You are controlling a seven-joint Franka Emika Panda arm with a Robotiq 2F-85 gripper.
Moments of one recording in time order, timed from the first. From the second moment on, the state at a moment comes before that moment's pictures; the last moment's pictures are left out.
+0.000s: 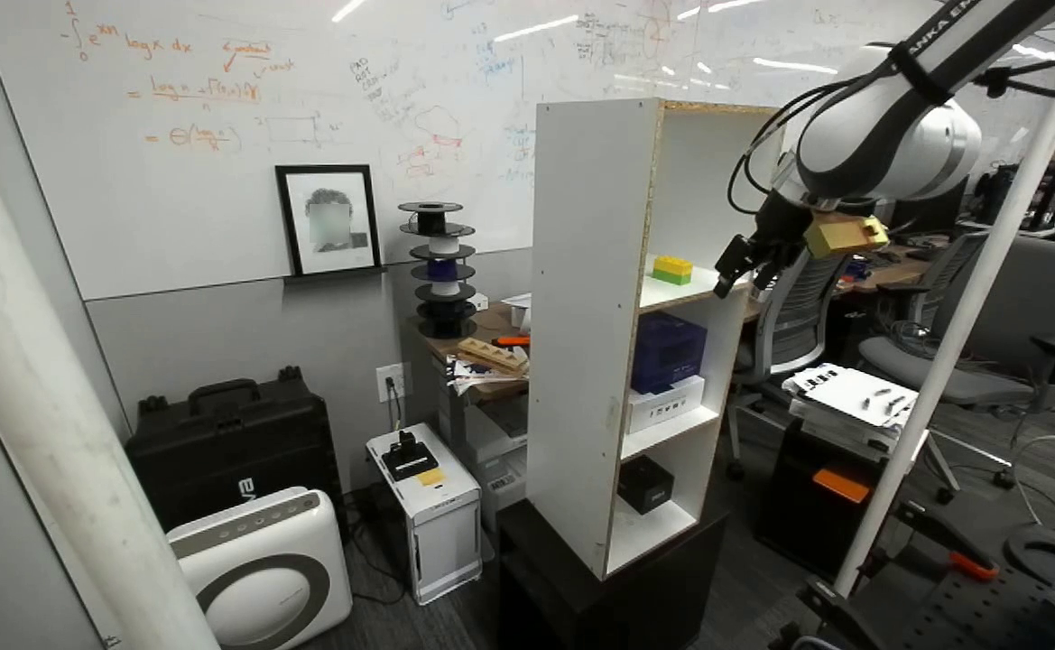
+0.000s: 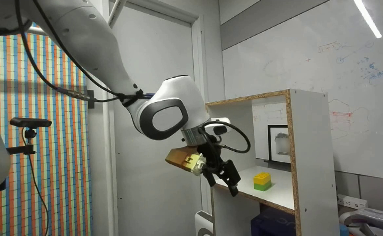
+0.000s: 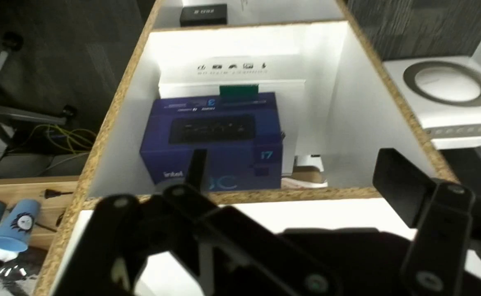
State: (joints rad) arm -0.04 -0.14 -0.14 -2.60 0.03 2.88 -0.19
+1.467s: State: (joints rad) arm -0.13 0.30 -0.02 -2.19 0.27 3.11 -0.19
